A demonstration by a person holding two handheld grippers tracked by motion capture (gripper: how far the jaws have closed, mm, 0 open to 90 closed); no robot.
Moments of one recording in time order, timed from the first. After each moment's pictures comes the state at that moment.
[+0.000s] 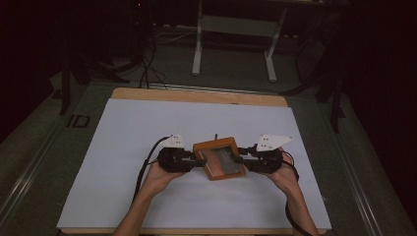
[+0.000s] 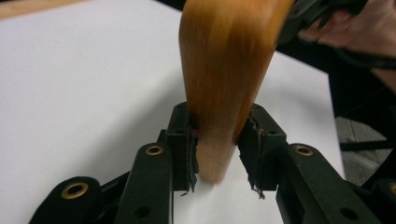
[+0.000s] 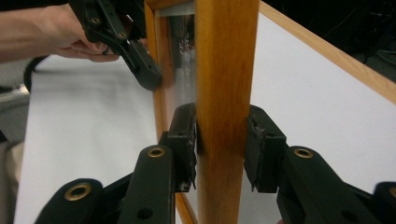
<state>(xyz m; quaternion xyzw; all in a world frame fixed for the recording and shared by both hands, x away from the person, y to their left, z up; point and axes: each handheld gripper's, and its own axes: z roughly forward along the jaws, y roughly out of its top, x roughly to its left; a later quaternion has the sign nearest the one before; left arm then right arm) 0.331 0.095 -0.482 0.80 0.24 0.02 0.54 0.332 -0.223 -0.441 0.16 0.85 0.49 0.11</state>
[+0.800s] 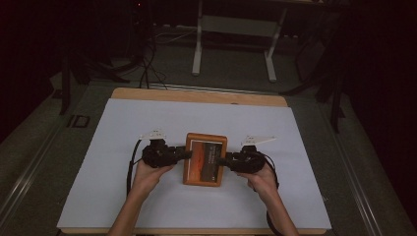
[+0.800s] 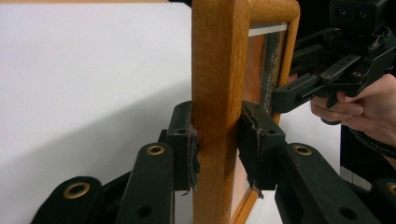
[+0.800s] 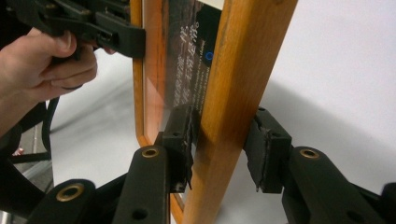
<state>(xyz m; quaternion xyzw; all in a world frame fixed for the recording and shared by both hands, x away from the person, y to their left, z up) 0.331 0.133 -0.481 0.75 0.36 0.00 0.55 0.341 -0.186 -0.477 0.32 0.81 0.50 0.00</state>
